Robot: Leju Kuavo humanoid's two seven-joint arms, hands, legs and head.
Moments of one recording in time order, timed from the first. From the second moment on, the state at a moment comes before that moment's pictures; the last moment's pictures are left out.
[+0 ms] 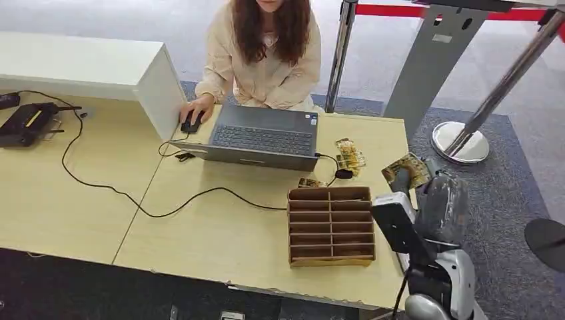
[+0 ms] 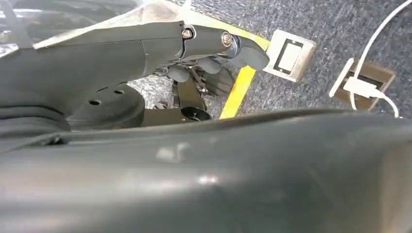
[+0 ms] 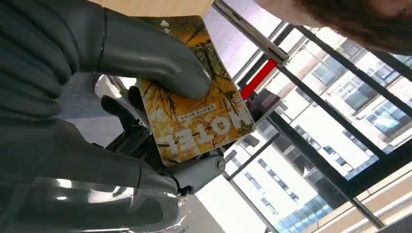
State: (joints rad) left arm -0.08 -0.03 -0.82 -0.19 1.31 0.25 -0.41; right arm -0.16 -0.30 0.46 -1.82 0.90 -0.49 0.42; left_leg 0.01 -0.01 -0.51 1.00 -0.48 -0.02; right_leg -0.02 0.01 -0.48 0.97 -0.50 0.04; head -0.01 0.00
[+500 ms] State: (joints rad) left arm -0.09 -0.04 -0.82 -0.19 1.30 0.27 -0.37; right arm 0.04 -0.20 0.38 -1.62 0.88 -0.67 0.27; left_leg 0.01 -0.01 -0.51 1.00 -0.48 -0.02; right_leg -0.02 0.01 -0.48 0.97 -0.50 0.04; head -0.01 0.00
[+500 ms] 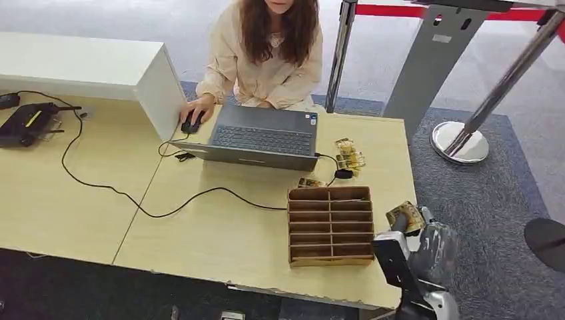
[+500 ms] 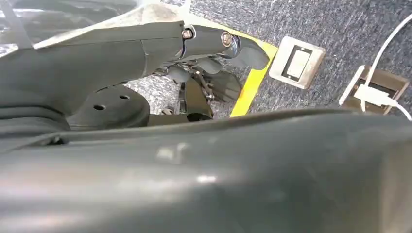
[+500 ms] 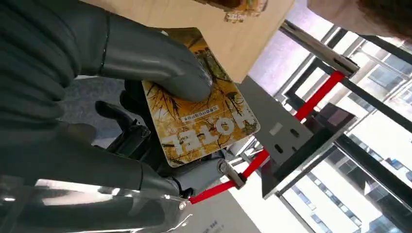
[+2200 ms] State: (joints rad) left arm -0.09 -0.04 -0.82 -0.19 1.28 0.27 -0.35; right arm 0.07 0.03 0.08 -1.28 1.00 -0.67 0.28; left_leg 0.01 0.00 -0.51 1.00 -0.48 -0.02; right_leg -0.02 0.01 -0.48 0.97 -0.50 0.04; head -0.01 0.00
